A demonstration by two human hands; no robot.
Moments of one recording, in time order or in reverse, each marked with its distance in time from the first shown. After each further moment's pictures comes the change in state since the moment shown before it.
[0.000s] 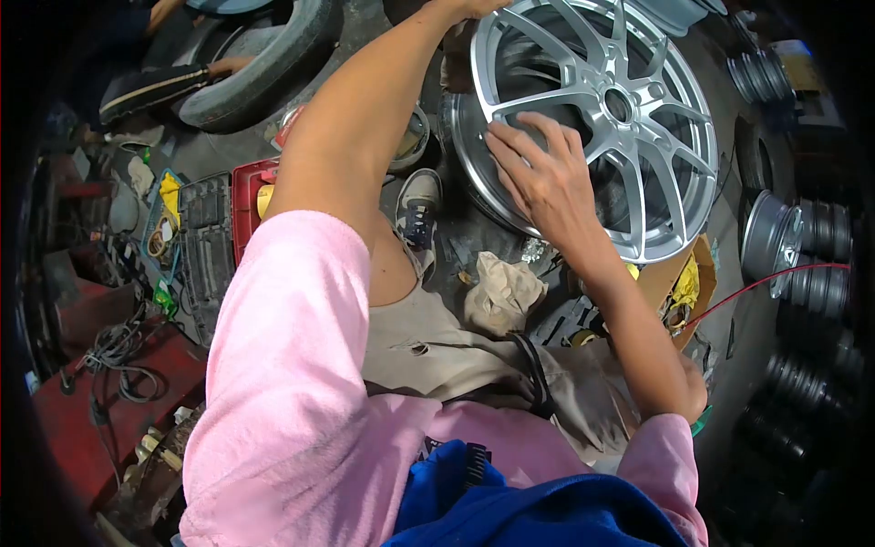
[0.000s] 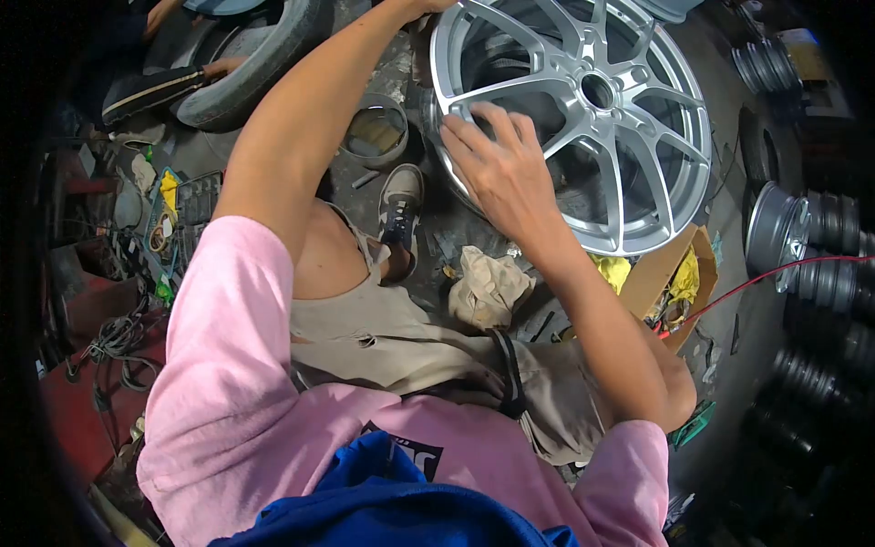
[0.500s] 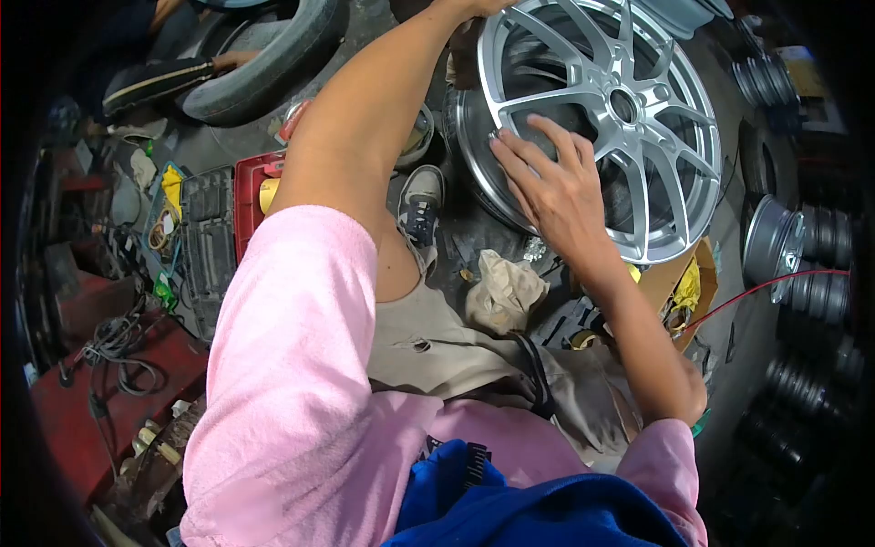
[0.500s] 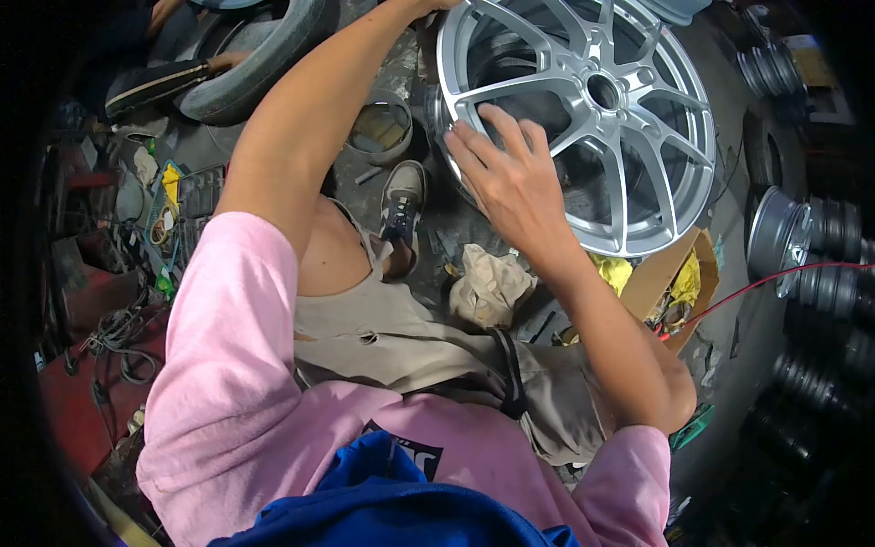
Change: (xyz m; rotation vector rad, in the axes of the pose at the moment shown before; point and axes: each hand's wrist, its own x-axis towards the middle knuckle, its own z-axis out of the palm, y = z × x) left_hand -0.036 0.027 -0.022 -0.146 -0.082 -0.133; right_hand -0.001 -0.009 -0.010 -0.006 -0.019 0.006
